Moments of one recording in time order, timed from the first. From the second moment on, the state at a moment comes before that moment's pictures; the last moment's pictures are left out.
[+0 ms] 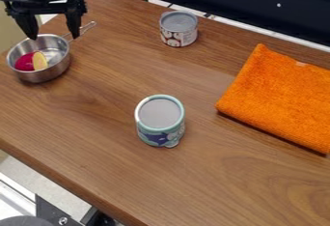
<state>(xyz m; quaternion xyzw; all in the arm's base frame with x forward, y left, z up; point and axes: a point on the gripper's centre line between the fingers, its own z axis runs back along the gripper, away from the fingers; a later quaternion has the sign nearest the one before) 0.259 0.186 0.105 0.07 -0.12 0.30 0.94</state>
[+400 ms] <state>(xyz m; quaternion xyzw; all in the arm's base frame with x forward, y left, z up) 0.252 0.173 0.089 0.08 -0.09 0.32 0.94</state>
